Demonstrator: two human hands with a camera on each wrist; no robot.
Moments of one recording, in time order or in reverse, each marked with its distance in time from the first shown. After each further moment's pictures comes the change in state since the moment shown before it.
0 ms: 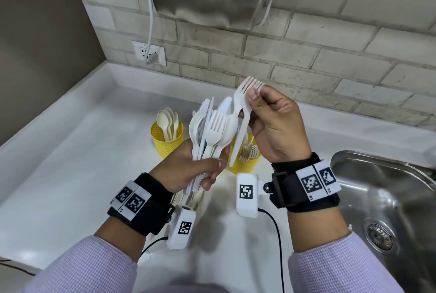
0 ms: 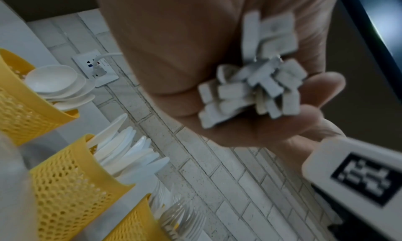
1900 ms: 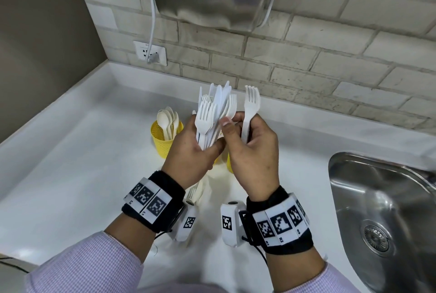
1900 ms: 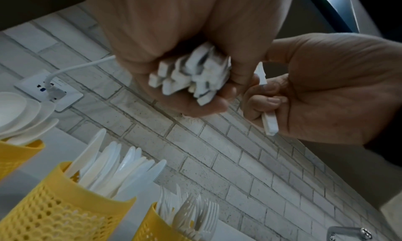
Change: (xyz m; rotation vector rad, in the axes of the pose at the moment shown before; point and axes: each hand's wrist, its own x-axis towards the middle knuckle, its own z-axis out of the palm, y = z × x) left_hand 0.018 -0.006 0.010 0.435 0.495 0.261; right_hand -0.048 0.032 0.022 -0.581 0.188 -0.177
